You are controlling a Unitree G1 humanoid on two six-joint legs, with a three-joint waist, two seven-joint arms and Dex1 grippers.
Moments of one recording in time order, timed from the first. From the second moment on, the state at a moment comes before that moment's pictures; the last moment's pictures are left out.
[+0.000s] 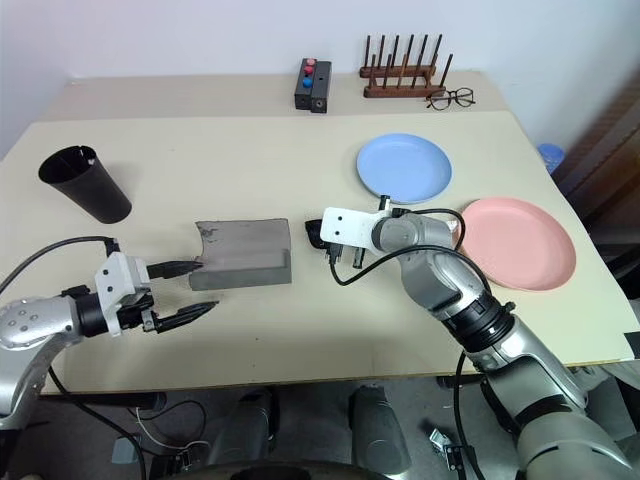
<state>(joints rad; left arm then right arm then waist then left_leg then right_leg) 0.10 0.79 0.24 -0.32 -0.38 0.19 -1.01 -0.69 -0.58 0.51 -0.11 -0.41 0.60 0.82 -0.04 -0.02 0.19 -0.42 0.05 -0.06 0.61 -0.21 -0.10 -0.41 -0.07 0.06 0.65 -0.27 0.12</state>
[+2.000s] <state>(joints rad) 0.21 0.85 0.50 -0.35 -0.48 0.33 -1.00 -0.84 -0.25 0.66 -0.14 -0.30 0.78 0.85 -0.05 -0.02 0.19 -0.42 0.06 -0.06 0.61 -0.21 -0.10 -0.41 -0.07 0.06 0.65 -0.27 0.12</state>
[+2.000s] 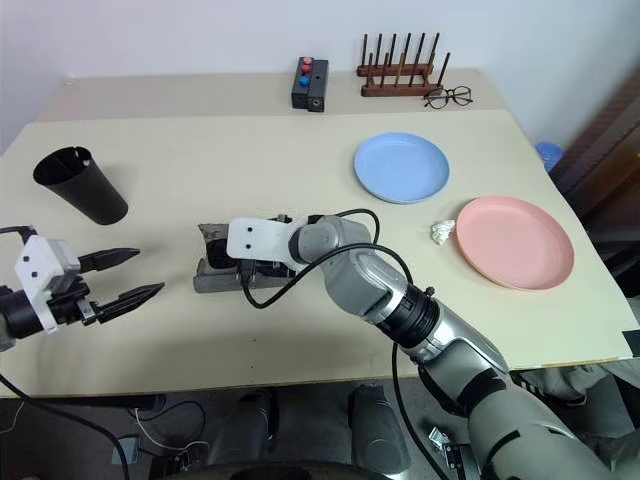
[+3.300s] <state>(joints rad) -0.65 0.67 0.01 0.24 -0.39 0.58 -0.86 -0.53 -0.46 0.37 -0.30 -0.01 0.37 0.87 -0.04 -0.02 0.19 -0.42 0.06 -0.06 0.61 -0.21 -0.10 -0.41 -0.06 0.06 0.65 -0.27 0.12</state>
